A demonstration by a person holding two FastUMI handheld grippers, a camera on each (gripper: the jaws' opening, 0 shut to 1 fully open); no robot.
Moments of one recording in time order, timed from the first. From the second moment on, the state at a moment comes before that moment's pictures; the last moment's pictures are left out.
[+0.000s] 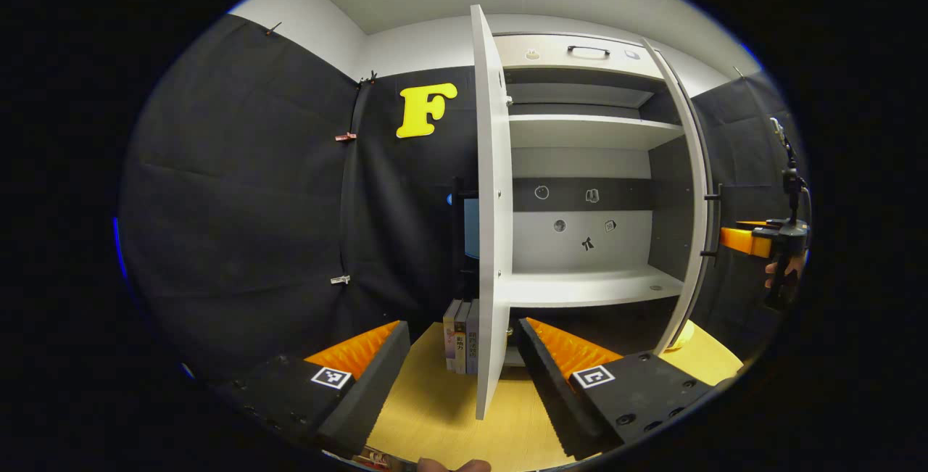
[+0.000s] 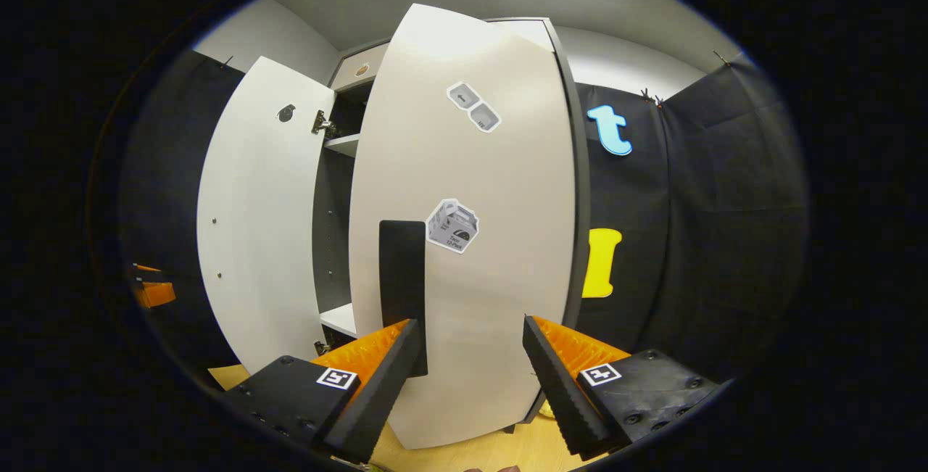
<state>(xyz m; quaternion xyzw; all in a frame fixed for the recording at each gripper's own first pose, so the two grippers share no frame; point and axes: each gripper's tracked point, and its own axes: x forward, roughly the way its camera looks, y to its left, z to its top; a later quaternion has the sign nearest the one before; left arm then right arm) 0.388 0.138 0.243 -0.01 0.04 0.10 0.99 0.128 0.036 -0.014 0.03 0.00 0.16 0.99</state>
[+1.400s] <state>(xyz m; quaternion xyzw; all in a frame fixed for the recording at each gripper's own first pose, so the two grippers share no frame) 0.488 0.239 0.261 -0.01 0.01 0.07 1.00 0.170 0.092 -0.010 -0.02 -0.01 0.09 1.00</state>
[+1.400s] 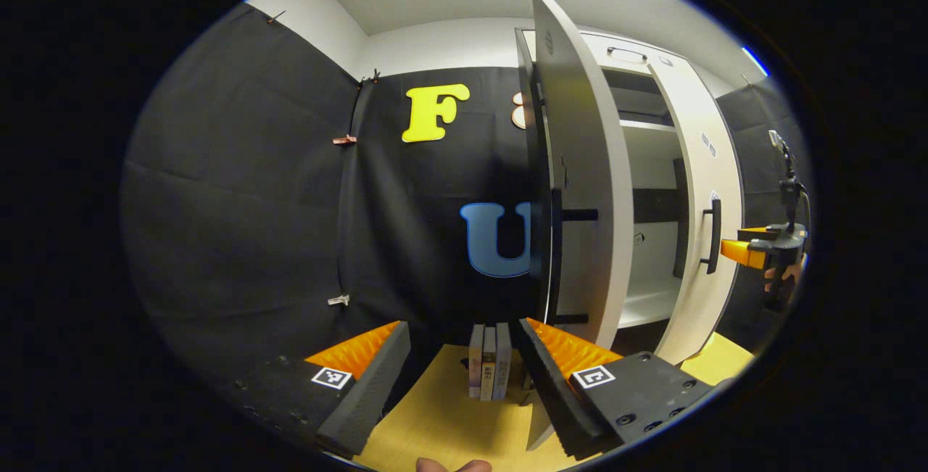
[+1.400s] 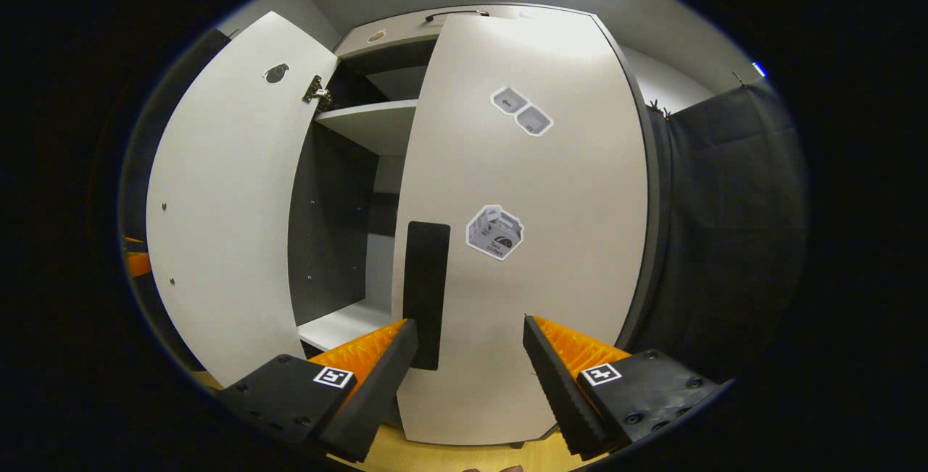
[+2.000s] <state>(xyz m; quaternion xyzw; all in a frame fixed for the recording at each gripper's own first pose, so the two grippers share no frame) 0.506 0.199 0.261 -0.01 0.02 0.01 1.00 0.105 0.033 -0.003 -0.01 -0.01 0.02 1.00</state>
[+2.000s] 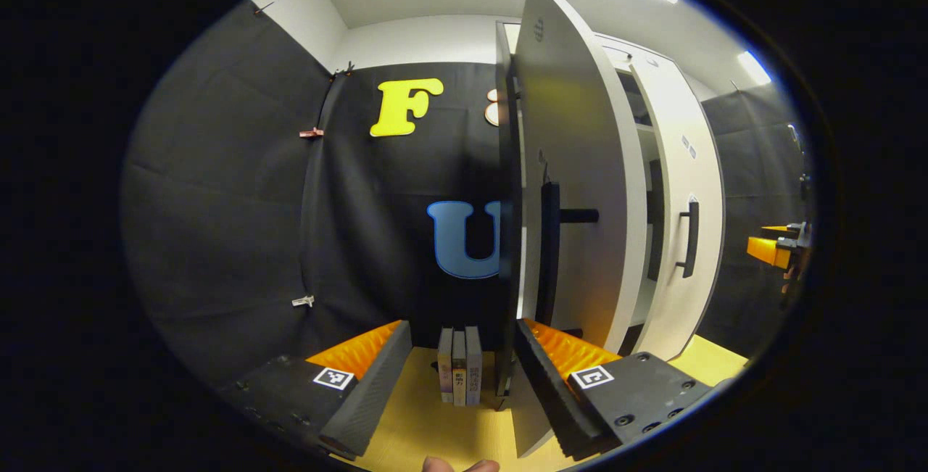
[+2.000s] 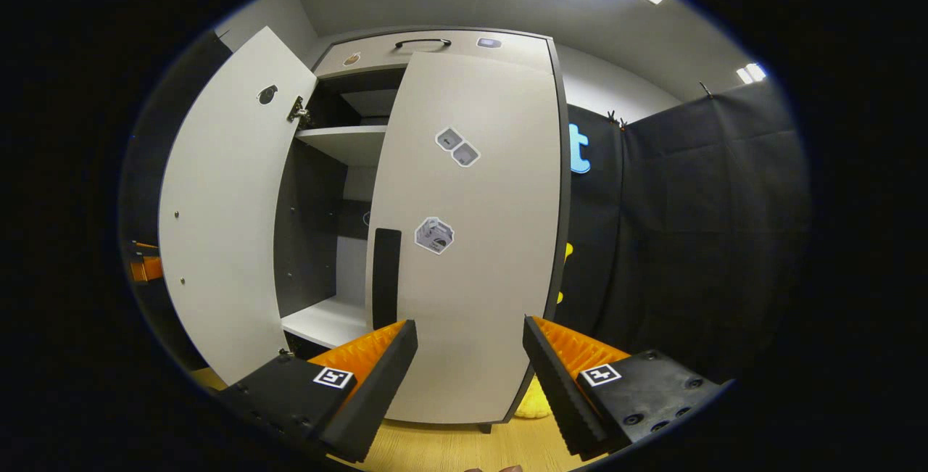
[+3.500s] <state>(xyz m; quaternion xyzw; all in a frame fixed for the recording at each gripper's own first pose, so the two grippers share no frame) 0.590 0.002 0.262 -0.03 0.01 -0.07 1.00 0.063 -0.018 -0.017 0.01 0.01 0.03 1.00</state>
